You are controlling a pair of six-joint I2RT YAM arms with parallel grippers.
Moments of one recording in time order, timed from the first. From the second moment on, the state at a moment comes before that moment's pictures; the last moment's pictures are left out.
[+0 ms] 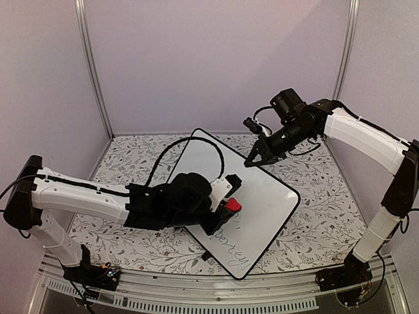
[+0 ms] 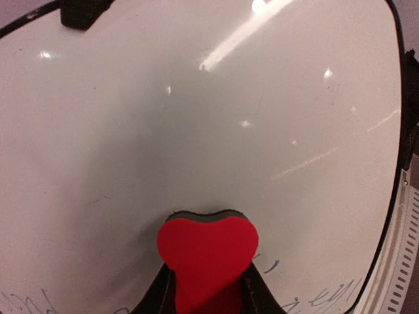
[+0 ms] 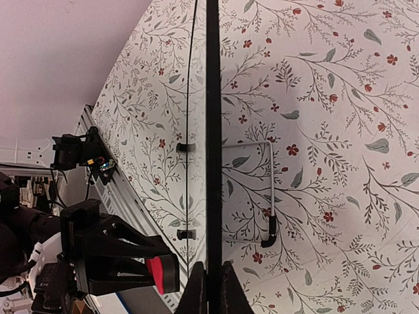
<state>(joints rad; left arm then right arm) -1.28 1.57 1.02 -0.05 -0.27 -0.15 0.65 1.67 1.62 -0.94 -0.56 0.22</state>
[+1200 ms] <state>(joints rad) -1.28 1.59 0.90 0.05 -0.22 -0.22 0.64 1.68 1.62 -0.94 -0.56 0.22</state>
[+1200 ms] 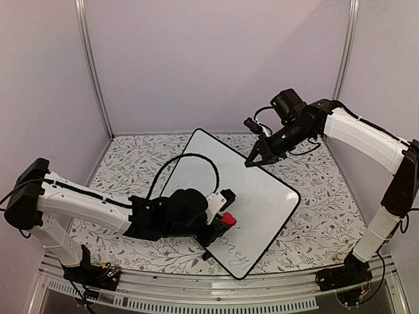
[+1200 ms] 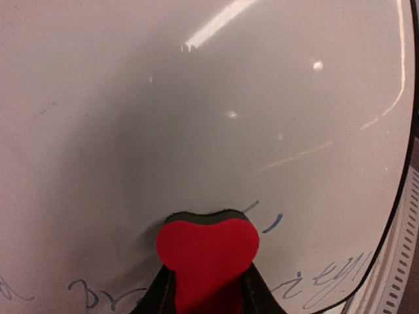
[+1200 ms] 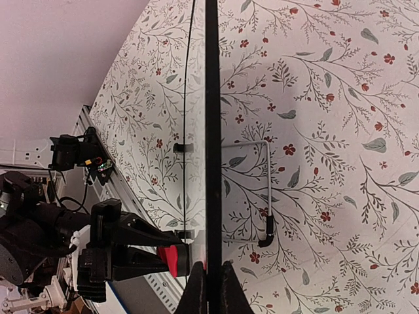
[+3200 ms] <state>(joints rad) -1.33 1.59 0.87 0.00 -0.23 -0.27 0.64 1.68 1.63 -0.94 -0.56 0.21</state>
